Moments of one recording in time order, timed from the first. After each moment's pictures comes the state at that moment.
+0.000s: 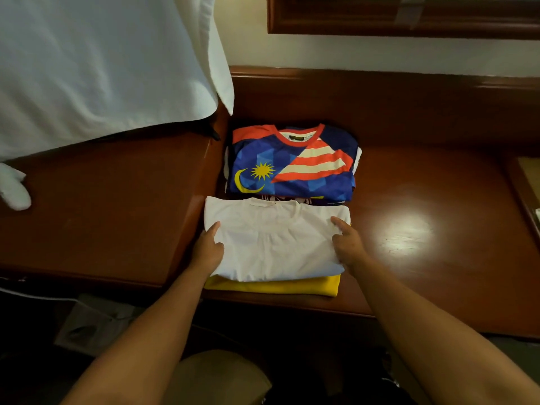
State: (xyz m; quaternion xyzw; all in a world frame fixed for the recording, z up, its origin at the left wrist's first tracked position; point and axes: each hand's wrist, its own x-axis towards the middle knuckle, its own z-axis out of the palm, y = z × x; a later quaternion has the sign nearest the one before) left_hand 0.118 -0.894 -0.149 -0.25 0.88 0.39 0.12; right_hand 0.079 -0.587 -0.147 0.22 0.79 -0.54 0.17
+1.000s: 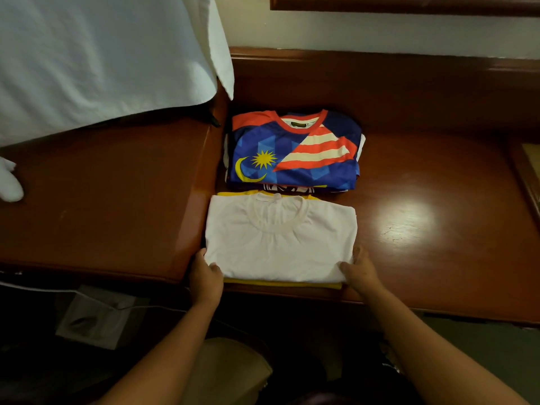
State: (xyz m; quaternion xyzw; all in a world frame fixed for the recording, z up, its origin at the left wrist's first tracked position) left_hand 0.191 -0.885 -0.189 -0.36 0.85 0.39 0.02; right_hand 0.146 -0.566 -0.178 0.28 0.80 -0.49 0.22
